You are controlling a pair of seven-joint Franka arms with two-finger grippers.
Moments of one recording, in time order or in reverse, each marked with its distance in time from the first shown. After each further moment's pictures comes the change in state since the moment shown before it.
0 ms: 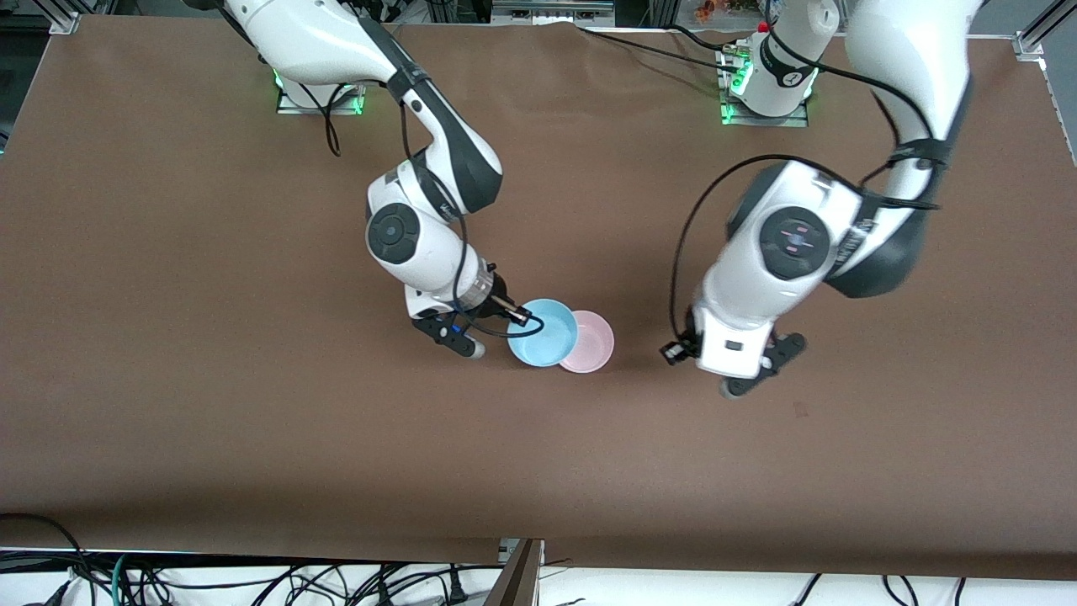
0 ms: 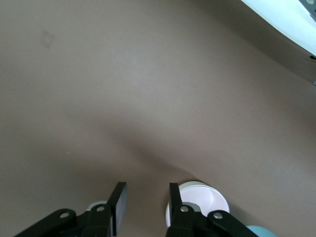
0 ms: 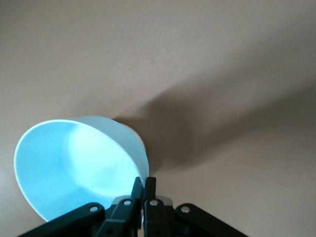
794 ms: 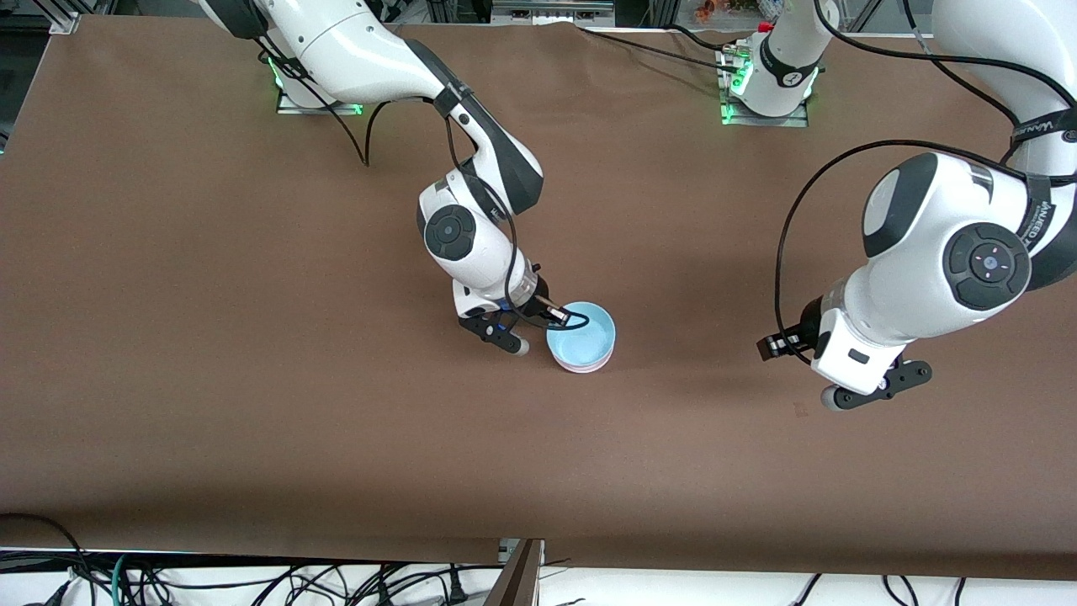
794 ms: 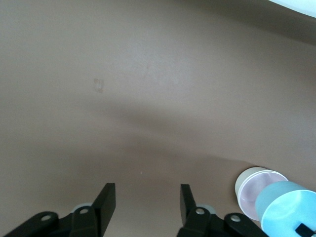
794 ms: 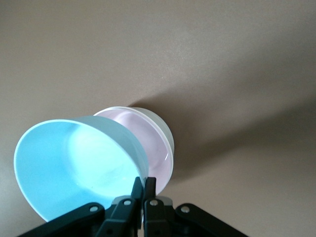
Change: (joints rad) left arm 0.156 -0.052 0.000 0.046 -0.040 -0.182 0.446; right arm 0.071 0.111 -0.004 0.087 0.000 0.093 0.040
